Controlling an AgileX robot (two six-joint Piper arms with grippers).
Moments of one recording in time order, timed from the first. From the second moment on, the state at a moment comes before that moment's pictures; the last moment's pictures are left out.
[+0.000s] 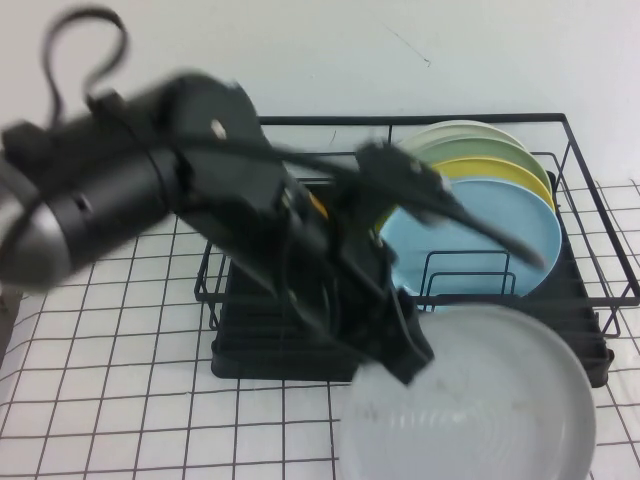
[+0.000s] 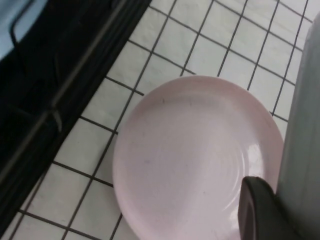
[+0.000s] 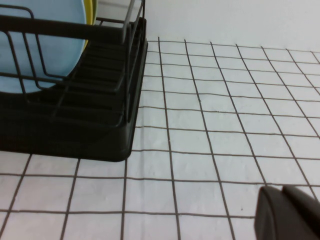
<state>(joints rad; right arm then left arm) -0.07 -0.02 0.02 0.04 0.41 -0.16 -0.69 1.60 -1.40 -0.59 1.05 0.56</state>
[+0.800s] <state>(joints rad) -0.07 -0.02 0.02 0.04 0.41 -0.16 -0.74 1.81 -1.29 -0.61 0.84 0.51</state>
